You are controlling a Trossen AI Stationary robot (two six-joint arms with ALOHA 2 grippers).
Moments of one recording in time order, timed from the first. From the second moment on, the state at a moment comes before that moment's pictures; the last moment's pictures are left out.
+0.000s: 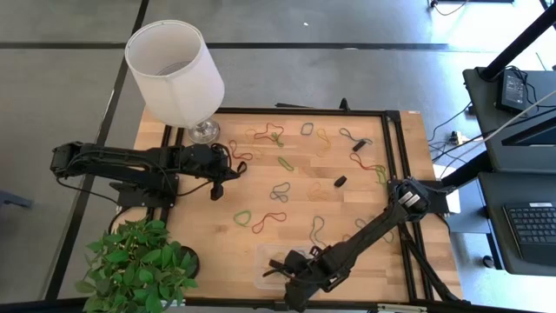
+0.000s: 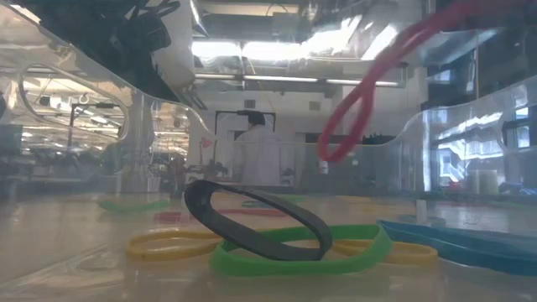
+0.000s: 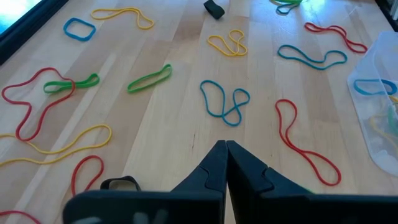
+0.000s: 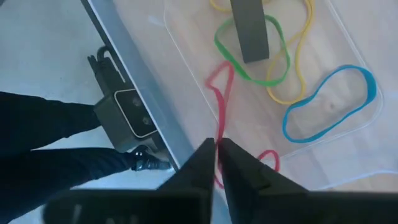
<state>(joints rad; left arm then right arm) 0.11 0.89 0.49 -0.19 0.02 -0.12 0.65 2.17 1.85 -0.86 0.05 1.23</state>
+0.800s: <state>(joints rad) 0.09 0.89 0.49 -0.18 0.09 -0.03 0.65 2.08 1.85 -0.96 0.23 1.00</state>
